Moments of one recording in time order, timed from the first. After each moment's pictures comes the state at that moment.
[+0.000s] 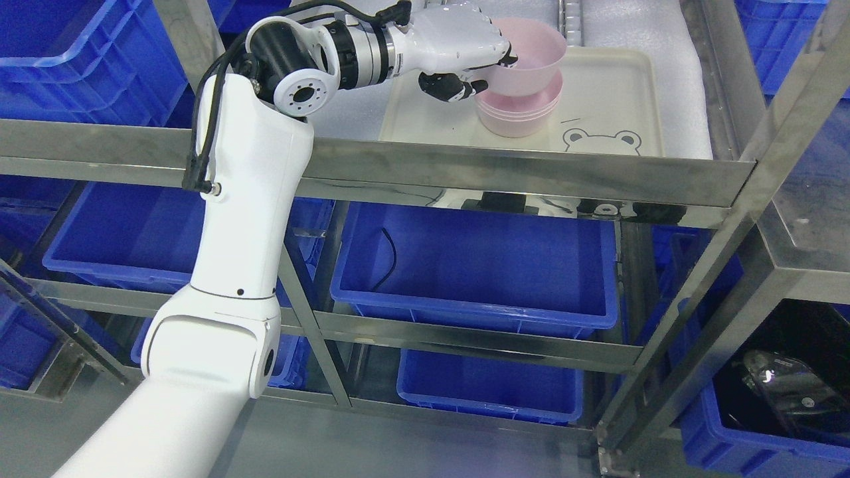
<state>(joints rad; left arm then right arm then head) -0.97 0.00 -0.17 -1.26 -0.98 -0.74 -0.89 0.00 0.00 0.05 0.00 0.05 -0.08 -0.03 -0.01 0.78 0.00</state>
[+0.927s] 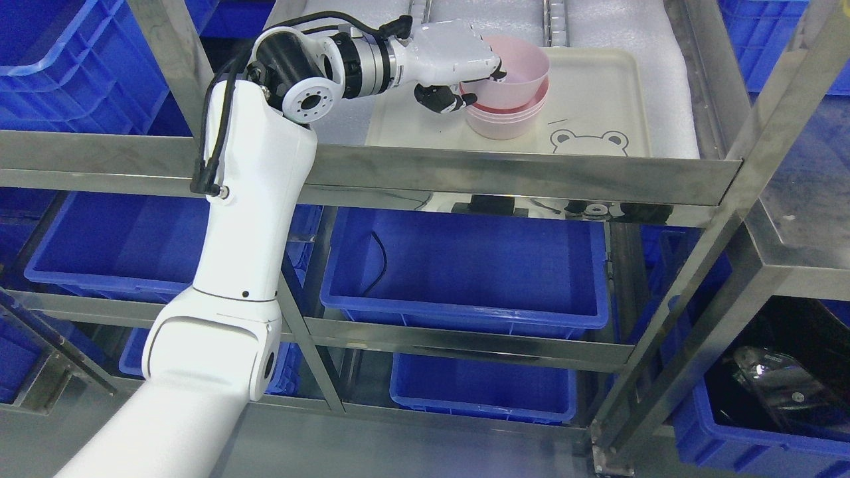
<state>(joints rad) -0.96 0.00 -0.18 -1.23 -1.05 -0.73 -0.88 0.00 0.00 0.05 0.00 0.05 -0.08 -0.03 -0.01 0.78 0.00</state>
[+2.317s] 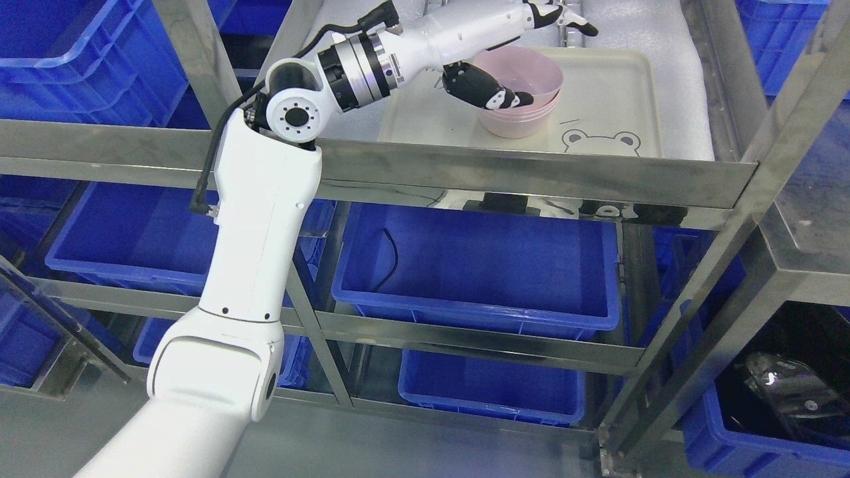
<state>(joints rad) -0.87 0.00 -0.23 -1.27 -0.39 -0.66 -0.73 0.00 0.00 0.05 0.00 0.05 -0.08 -0.03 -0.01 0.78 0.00</state>
